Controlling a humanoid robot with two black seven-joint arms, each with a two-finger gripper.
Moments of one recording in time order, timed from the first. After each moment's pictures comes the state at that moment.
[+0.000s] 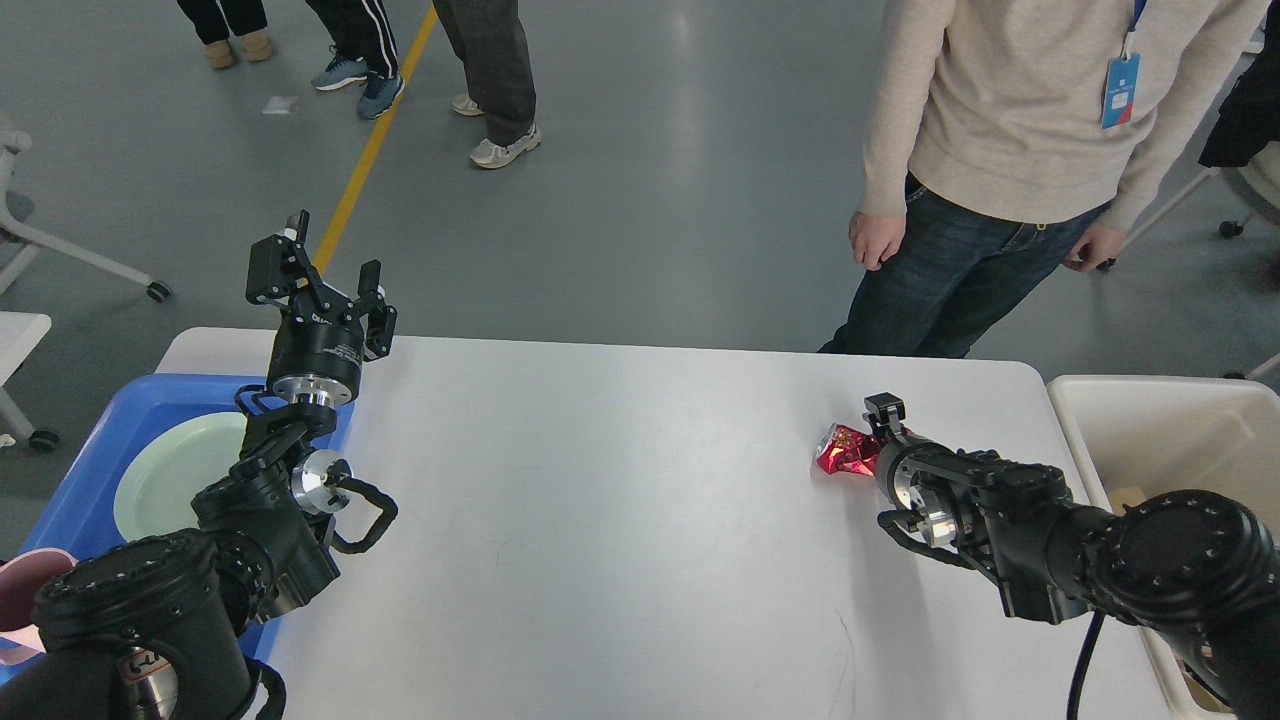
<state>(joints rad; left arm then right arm) -0.90 -0.08 -0.36 0.11 -0.26 -0.48 -0.78 0.93 -0.04 -0.62 0.40 0.49 -0.21 -0.01</state>
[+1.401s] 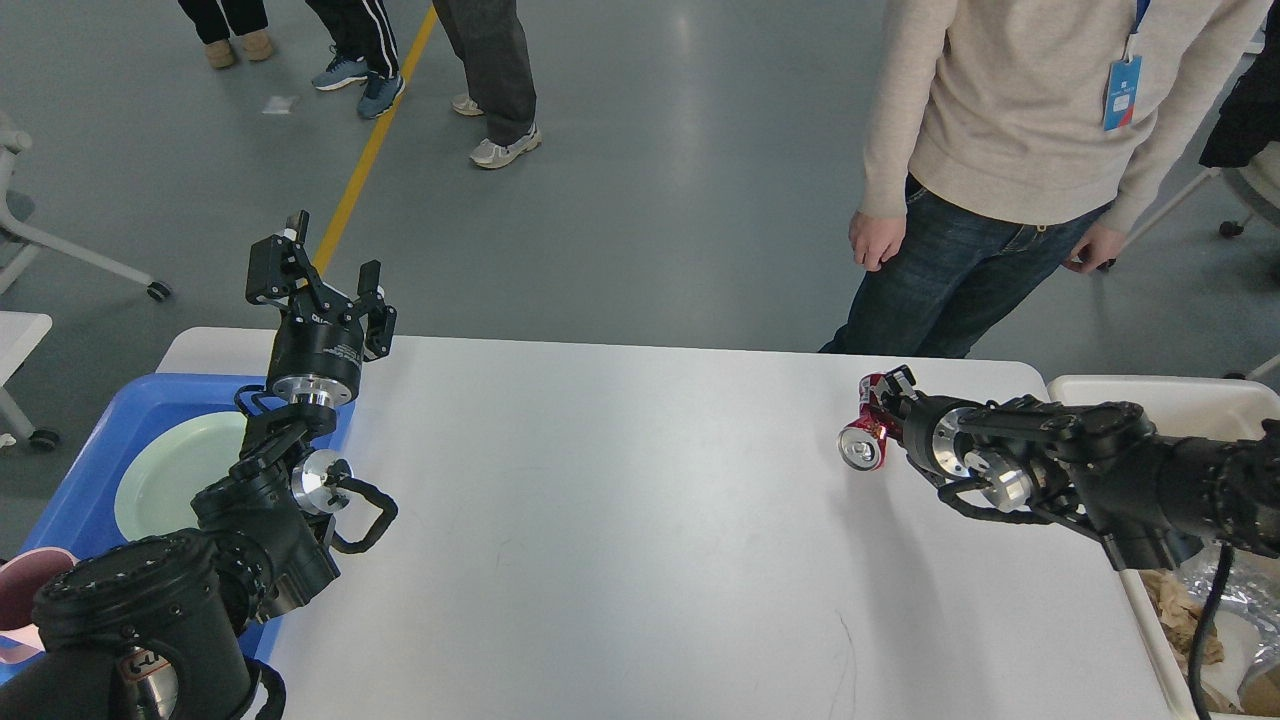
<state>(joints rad) -0.90 -0.08 -0.36 0.11 -0.26 -0.48 -0.78 1.19 -0.35 -0.63 0.86 0.29 -0.16 0.00</state>
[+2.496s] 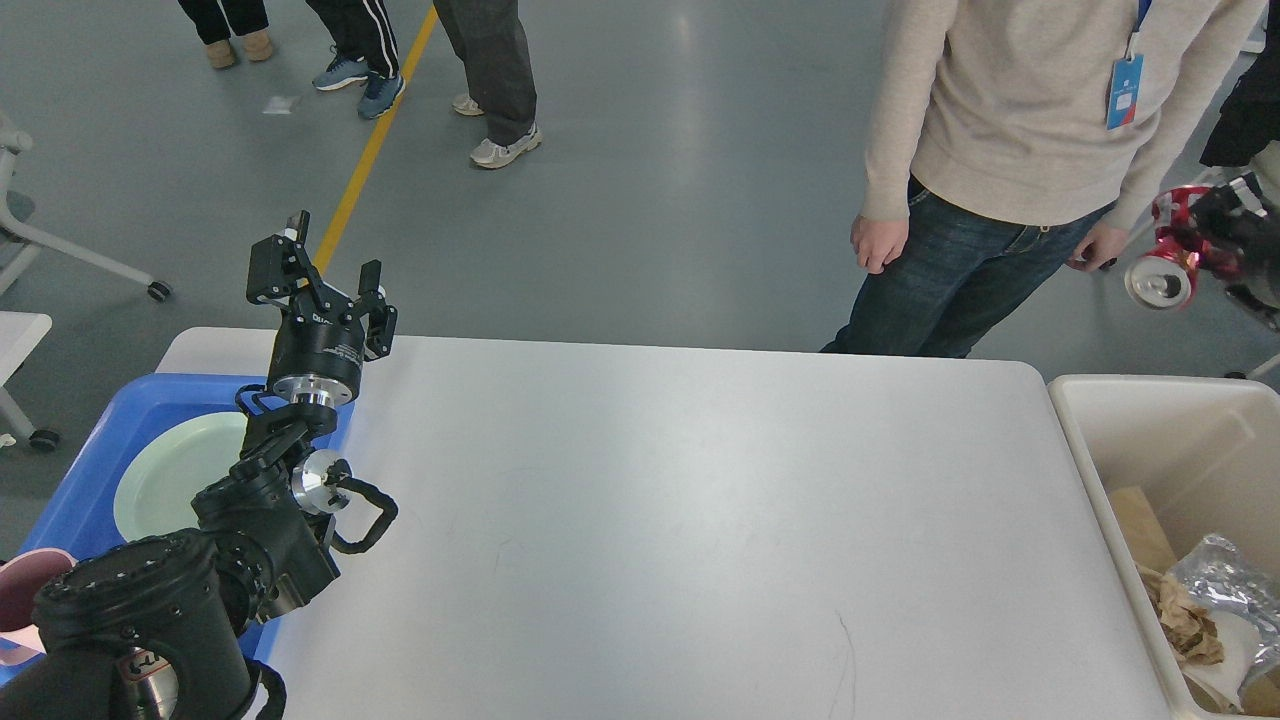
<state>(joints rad) -0.90 -0.08 -0.36 0.11 -0.26 -0.48 -0.78 1.46 -0.82 -0.86 0.82 0.19 0.04 0.00</state>
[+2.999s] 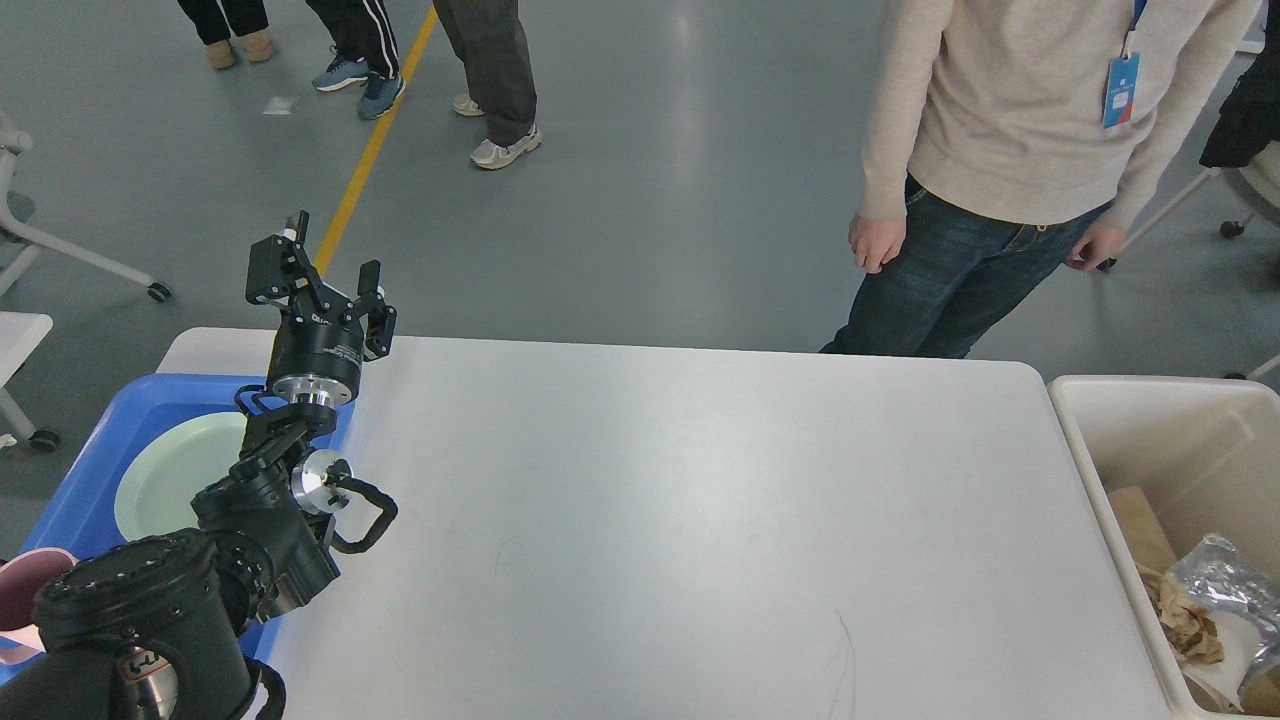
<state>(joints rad) -0.90 -0.08 -0.36 0.11 -0.26 -0.48 -0.78 0.92 -0.77 -0.79 0.46 0.18 0.00 0.00</state>
